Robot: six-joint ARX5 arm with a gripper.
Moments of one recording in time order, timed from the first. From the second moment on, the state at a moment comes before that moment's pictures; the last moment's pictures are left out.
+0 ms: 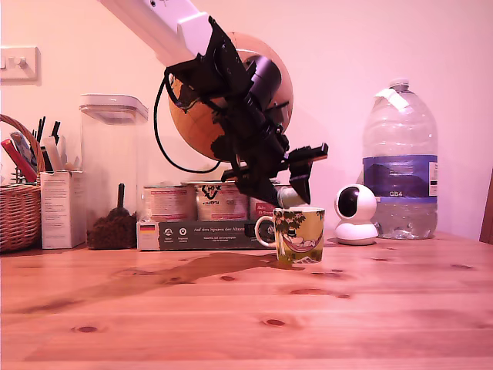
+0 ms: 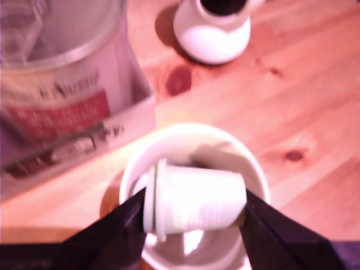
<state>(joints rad) -0.64 2.36 2.03 -0.37 0.06 -0.21</state>
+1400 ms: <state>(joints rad) -0.66 2.36 2.03 -0.34 0.02 -0.16</state>
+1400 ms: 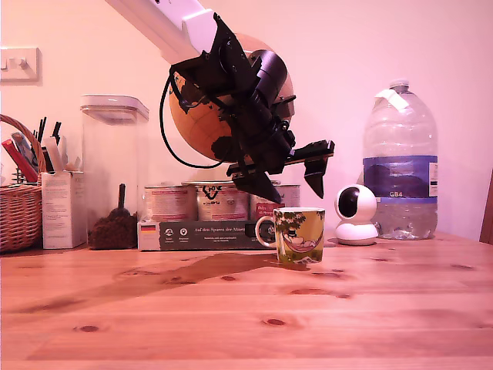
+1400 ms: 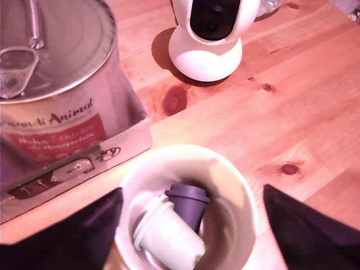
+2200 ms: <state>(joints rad) -0.68 2.08 2.01 -0.44 -0.03 0.02</state>
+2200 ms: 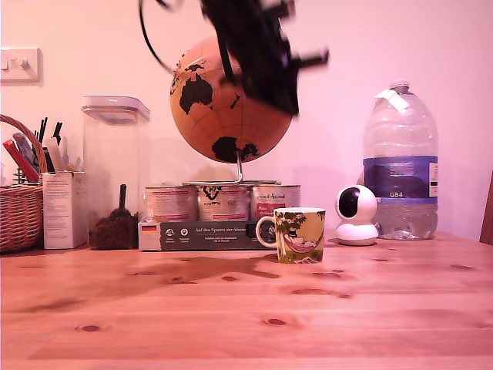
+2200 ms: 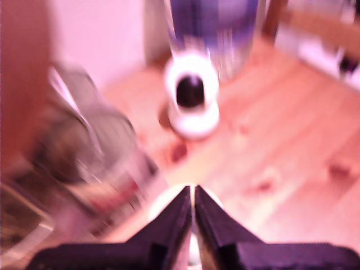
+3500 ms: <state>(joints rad) -0.41 1.30 0.76 0.04 0.04 -0.03</state>
